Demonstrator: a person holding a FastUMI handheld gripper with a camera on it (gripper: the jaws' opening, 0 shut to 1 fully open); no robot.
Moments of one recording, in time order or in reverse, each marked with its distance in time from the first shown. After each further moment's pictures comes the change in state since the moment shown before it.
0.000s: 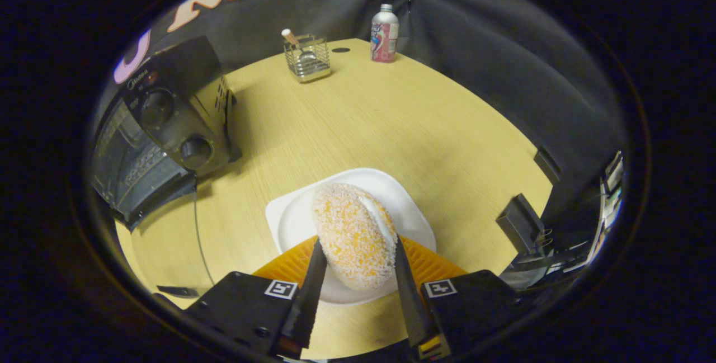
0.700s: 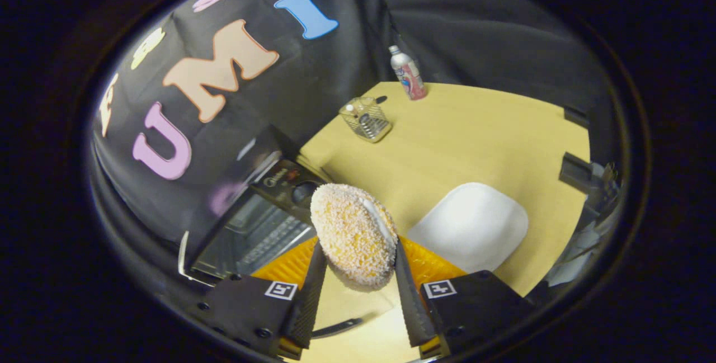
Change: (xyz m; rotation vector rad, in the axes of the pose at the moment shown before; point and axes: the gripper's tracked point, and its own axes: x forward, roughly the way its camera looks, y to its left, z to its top) arm -0.096 0.125 0.047 0.410 -0.186 0.392
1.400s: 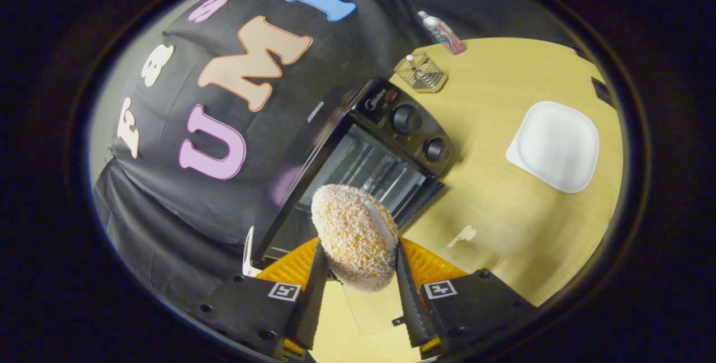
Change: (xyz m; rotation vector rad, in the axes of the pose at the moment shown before) arm -0.006 0.112 -0.090 0.151 0.121 0.228
